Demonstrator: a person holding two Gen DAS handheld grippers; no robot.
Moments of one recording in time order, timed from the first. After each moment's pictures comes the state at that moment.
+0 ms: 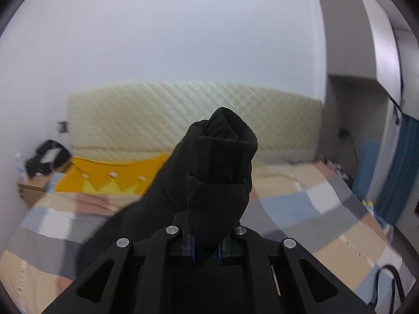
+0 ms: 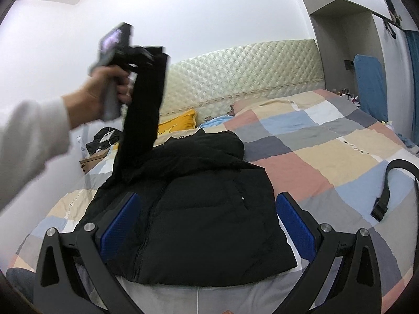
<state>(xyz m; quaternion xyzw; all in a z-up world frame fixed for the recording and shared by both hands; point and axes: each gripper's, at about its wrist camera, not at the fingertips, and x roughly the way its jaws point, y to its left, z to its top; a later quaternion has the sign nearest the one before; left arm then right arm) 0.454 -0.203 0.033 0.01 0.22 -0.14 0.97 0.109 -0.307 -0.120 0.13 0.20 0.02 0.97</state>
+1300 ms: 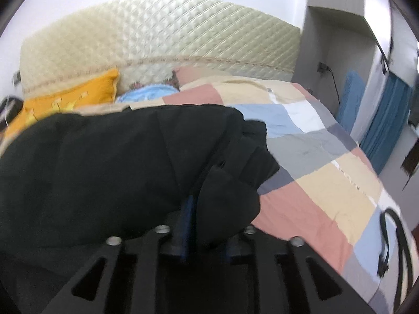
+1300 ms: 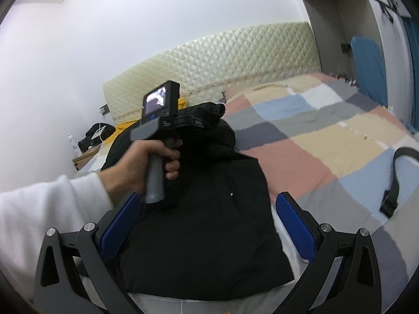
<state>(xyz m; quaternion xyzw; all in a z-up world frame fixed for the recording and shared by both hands) 0.466 -0.265 -0.156 0.04 0.36 -0.21 0.91 0.149 -0.336 -0.148 0.14 0.23 0.01 0.96</state>
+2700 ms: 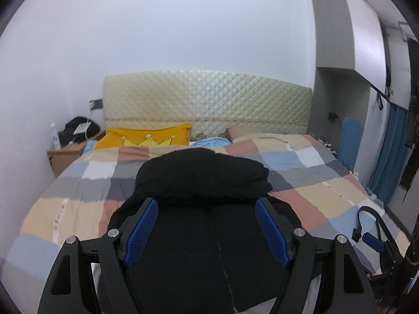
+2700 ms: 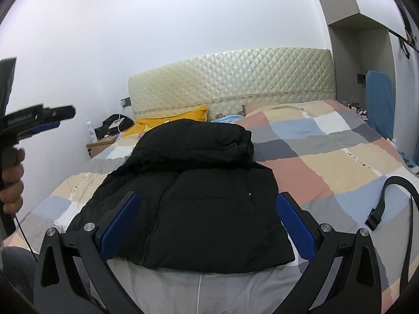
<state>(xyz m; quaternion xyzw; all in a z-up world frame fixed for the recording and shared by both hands) 0.152 -0.039 -0.002 0.00 0.23 -0.11 0.97 0.087 -0.293 -0.112 0.07 0.21 0.05 0.97</state>
